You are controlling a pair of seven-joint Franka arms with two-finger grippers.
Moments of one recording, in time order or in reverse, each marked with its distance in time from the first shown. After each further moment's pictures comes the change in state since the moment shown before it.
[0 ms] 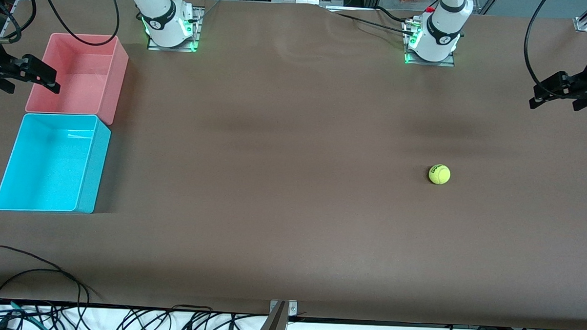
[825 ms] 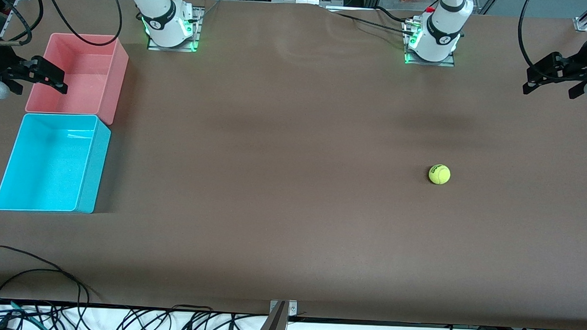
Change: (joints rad) left arm -0.057 -0.005 -0.004 0.085 0.000 -0.097 0.000; right arm 0.000 0.000 0.019 -0.013 0.000 0.000 0.005
